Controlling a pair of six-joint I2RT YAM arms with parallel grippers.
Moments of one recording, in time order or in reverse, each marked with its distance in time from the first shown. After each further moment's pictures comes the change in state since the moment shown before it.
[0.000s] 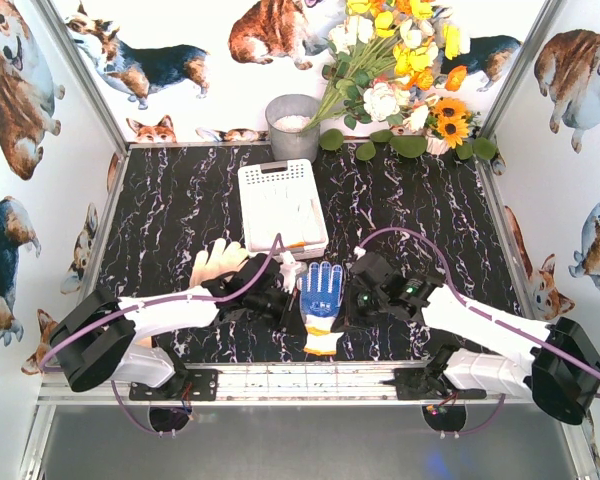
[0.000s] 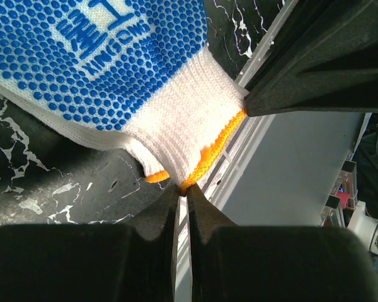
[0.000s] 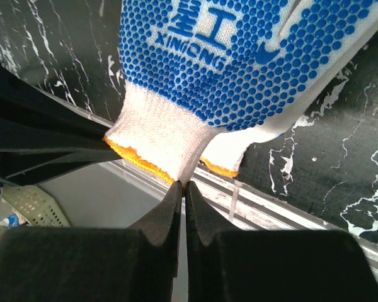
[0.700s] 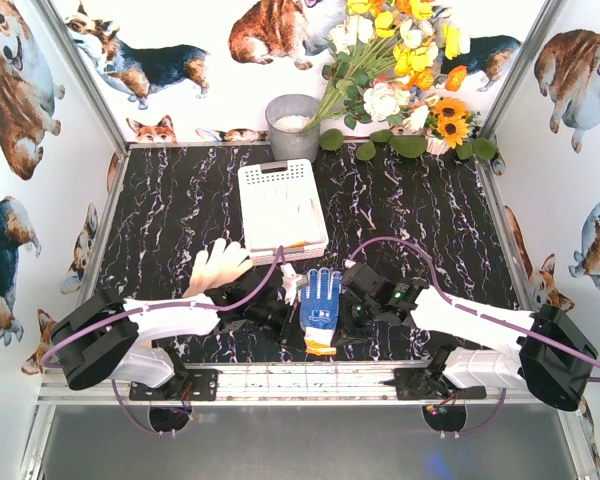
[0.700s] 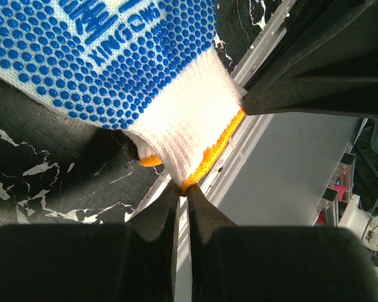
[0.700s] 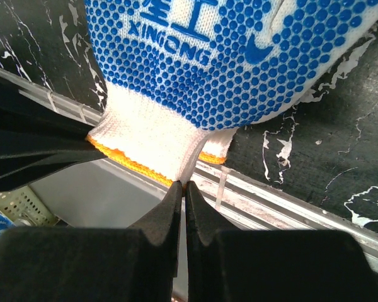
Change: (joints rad) left arm -0.070 0.005 -0.061 0.038 -0.029 -0.076; right arm 0.086 0.077 -0.016 -0.017 -0.007 0.014
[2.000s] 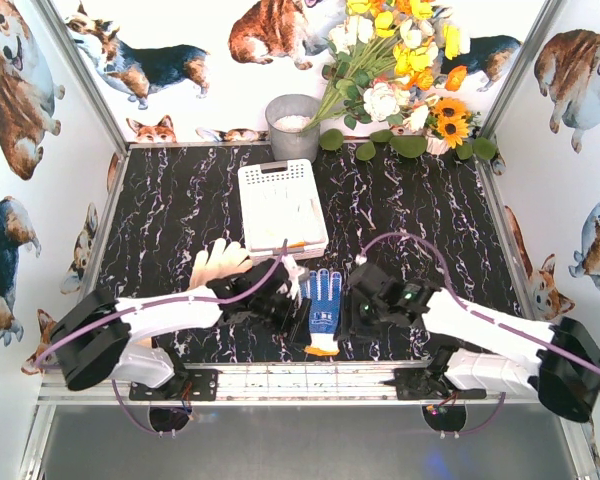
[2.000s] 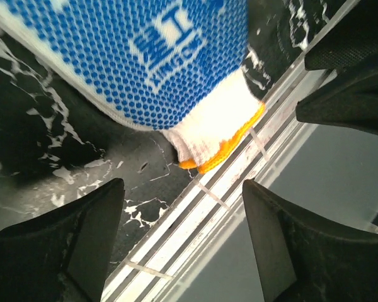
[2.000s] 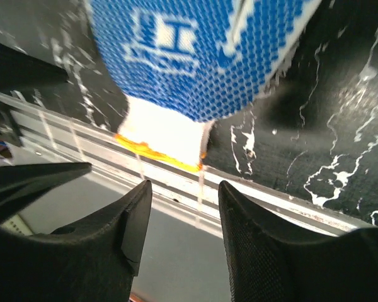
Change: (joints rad) left arm -0.006 0.008 0.105 -0.204 -0.138 0.091; right arm 0.000 -0.069 0.003 -0.109 0.111 0.003
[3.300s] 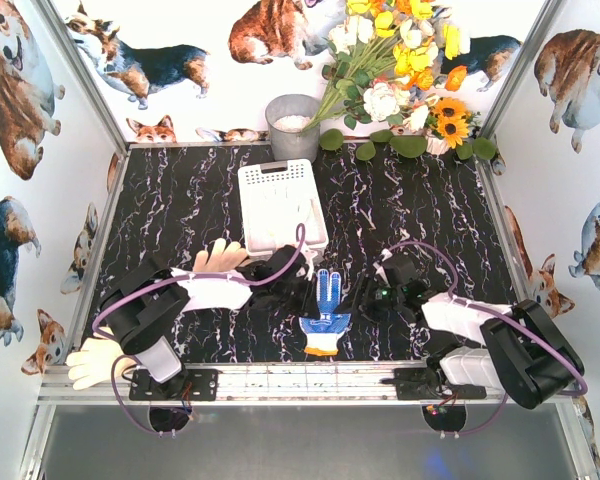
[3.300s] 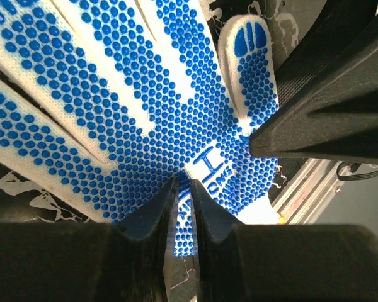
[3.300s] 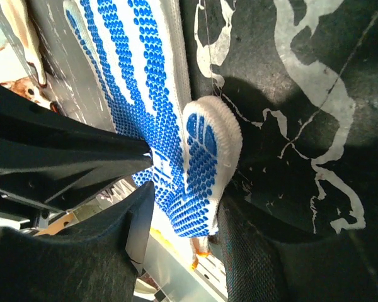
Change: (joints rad) left arm 0.059 0.300 0.151 0.209 -0.060 -0.009; right arm -0.443 0.159 -0.308 0.722 -0.348 0.015
